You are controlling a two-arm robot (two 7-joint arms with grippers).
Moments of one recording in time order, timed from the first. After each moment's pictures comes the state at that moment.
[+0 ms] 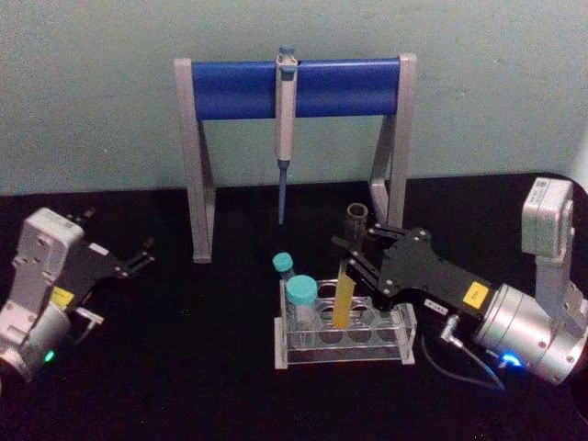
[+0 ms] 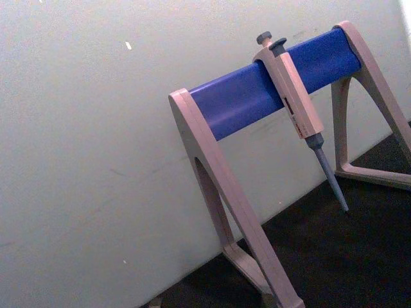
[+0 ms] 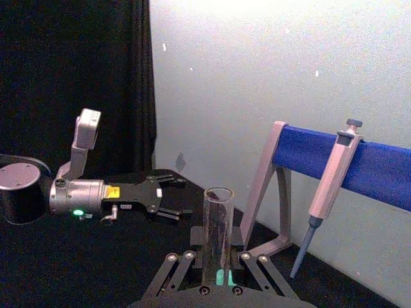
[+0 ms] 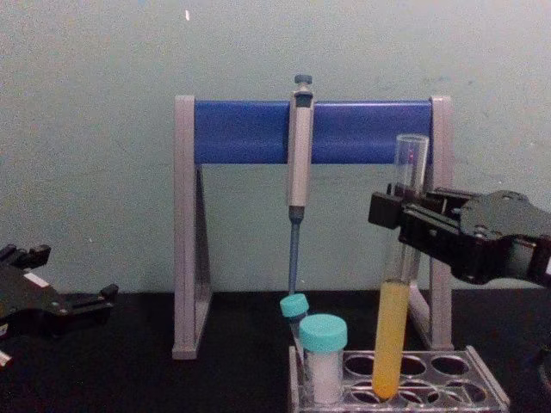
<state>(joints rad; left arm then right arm) -0.20 0.60 0.45 -1.41 -0.25 -0.12 0.03 0.14 0.53 -0.40 -1.67 0.53 -0.12 0.59</state>
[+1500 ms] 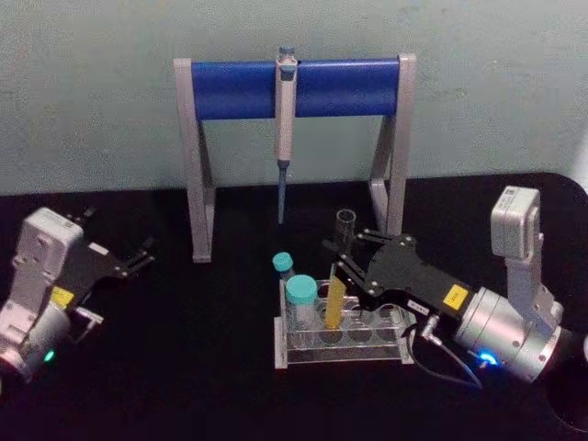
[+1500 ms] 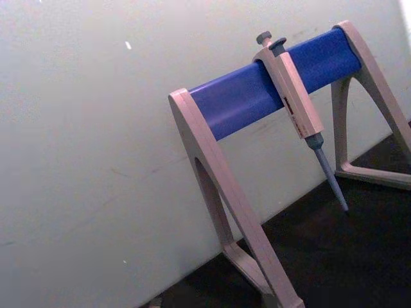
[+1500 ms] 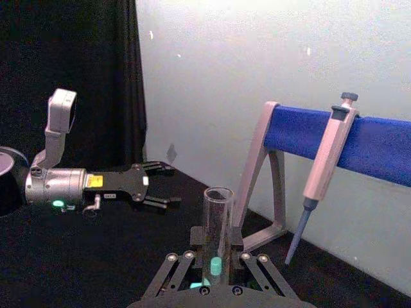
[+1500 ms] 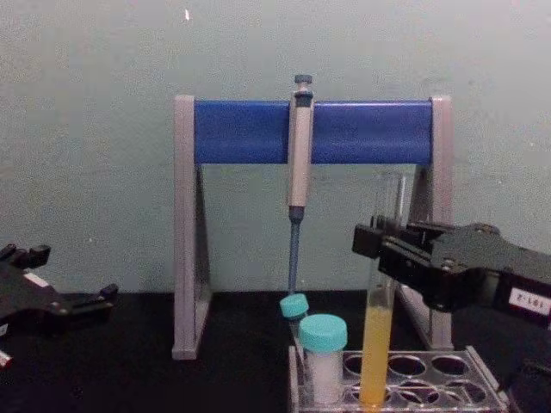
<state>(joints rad) -0.20 0.60 0.45 -1.41 -0.25 -0.12 0.03 0.19 0.47 -0.43 -1.55 0.50 -0.14 0.58</state>
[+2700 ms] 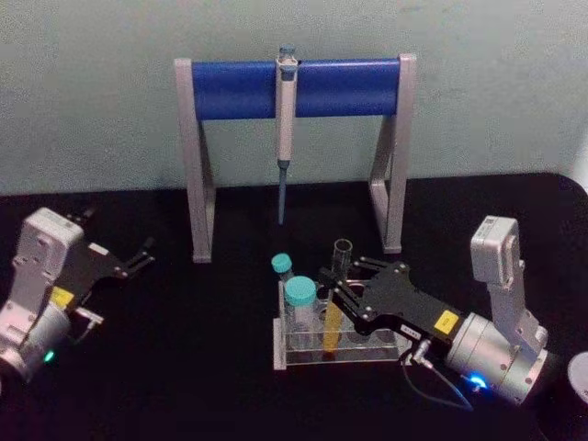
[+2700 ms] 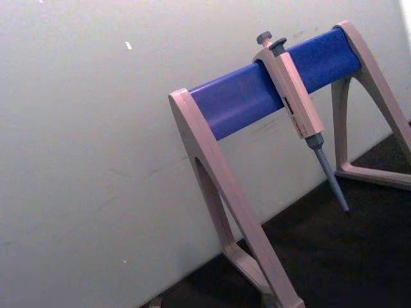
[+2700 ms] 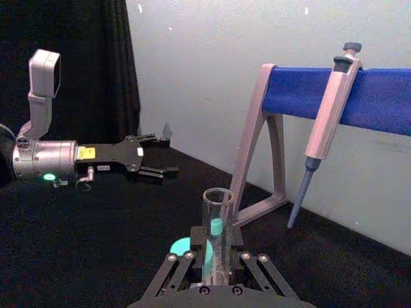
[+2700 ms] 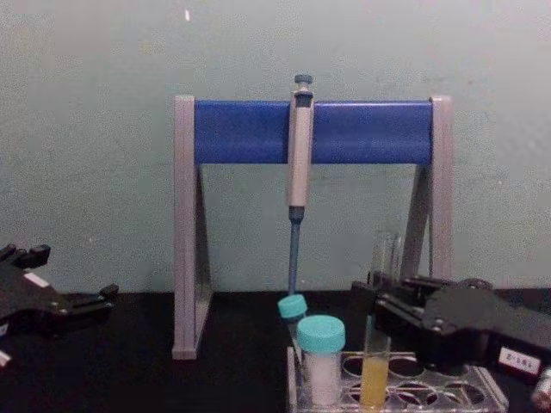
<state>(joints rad) -0.20 0.60 0.45 -1.41 -0.25 -0.12 0.03 0.17 0.44 -0.44 -1.48 0.46 -0.16 0.57</state>
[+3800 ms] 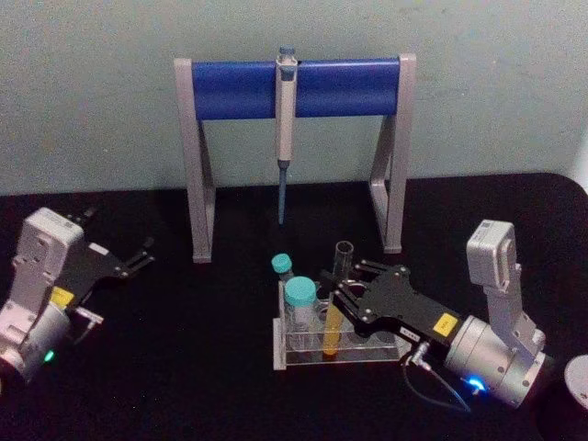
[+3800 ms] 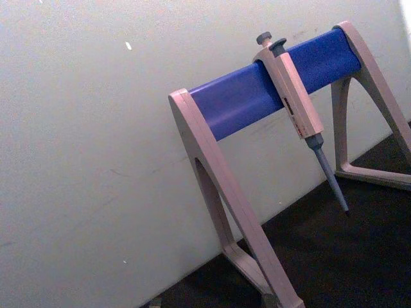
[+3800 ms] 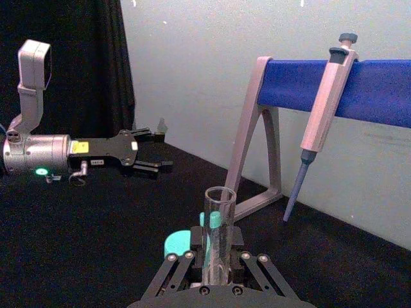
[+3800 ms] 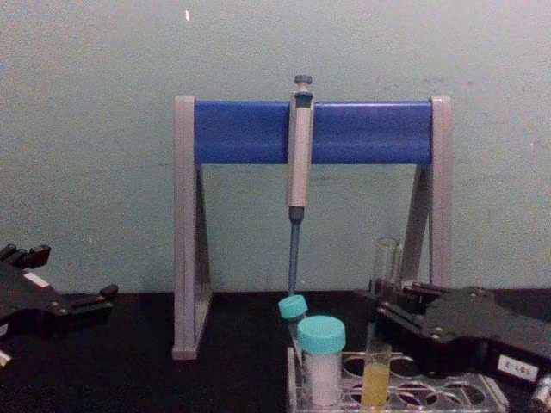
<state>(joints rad) -0.20 0.60 0.45 -1.41 -0.25 -0.12 0.03 0.16 0.43 -0.43 -1.47 0.44 -0.15 0.56</state>
